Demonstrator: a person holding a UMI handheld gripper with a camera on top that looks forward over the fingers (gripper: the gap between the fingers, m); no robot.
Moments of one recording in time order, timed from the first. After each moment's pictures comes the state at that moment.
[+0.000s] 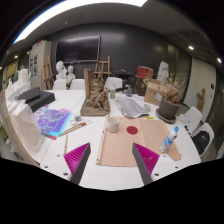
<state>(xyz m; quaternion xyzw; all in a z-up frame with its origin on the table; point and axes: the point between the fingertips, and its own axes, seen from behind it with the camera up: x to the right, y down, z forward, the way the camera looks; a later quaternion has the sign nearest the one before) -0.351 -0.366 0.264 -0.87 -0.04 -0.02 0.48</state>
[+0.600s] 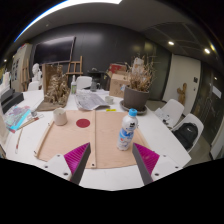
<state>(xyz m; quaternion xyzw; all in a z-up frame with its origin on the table) -0.081 -0.324 0.159 -0.86 0.04 -0.10 0.50</state>
